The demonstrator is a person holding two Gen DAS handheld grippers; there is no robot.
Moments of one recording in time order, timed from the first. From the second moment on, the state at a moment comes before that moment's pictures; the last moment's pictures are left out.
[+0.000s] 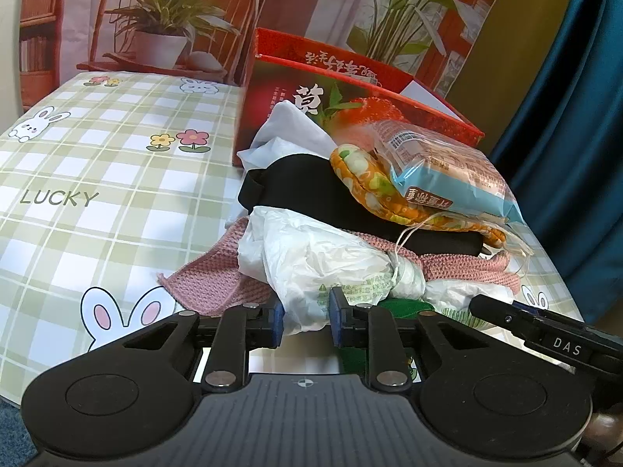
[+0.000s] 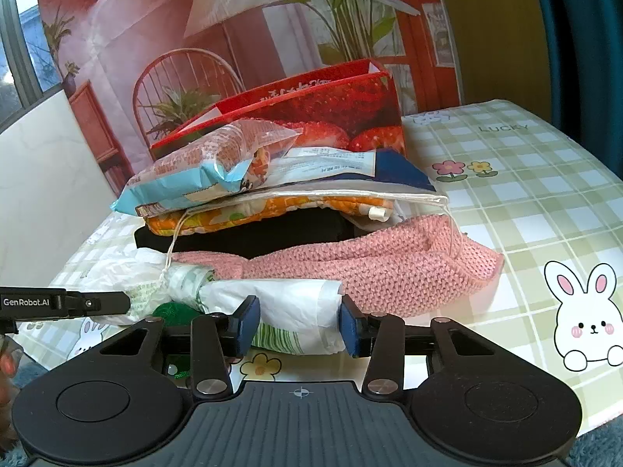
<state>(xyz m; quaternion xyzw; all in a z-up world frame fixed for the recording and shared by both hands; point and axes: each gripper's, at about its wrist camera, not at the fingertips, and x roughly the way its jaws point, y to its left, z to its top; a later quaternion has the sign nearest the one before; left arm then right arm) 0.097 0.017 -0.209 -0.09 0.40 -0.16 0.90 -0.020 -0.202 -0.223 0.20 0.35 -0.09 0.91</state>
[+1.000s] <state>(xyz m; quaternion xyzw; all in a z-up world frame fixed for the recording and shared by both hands) 0.084 0.017 -0.190 -0.05 0.35 -0.16 0.92 -0.025 -0.201 -0.210 0.21 0.33 -0.08 0.92</state>
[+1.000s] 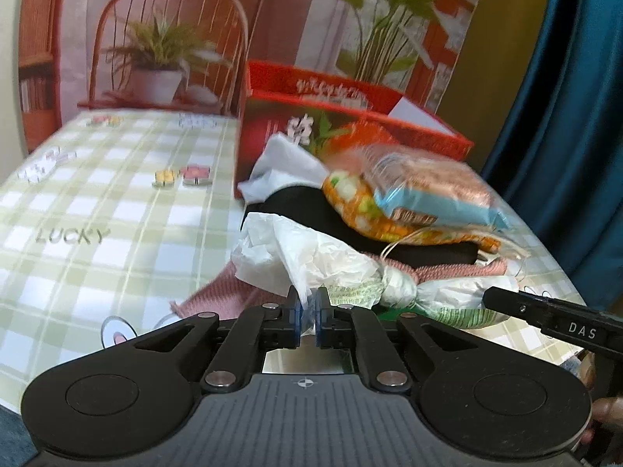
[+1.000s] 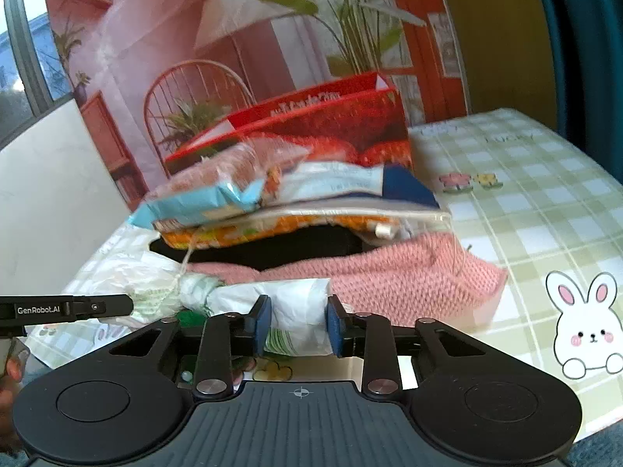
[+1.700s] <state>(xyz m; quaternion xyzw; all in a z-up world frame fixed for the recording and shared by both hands) 0.046 0.036 -0.142 -0.06 0.27 -0.14 0.95 -0.036 -0.174 -0.158 0.14 0.27 -0.02 0.95</state>
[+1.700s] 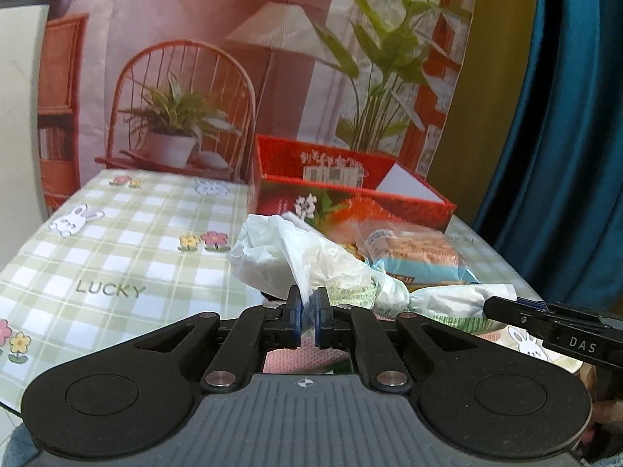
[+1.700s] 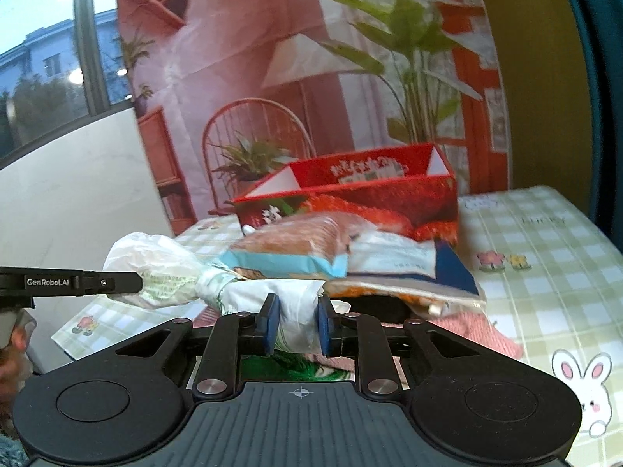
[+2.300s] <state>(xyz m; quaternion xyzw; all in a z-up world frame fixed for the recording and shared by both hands) 0.044 0.029 -0.123 -0.06 0.22 -0.16 0.96 -0.033 -0.173 -0.123 0.09 0.22 -0.02 0.97</state>
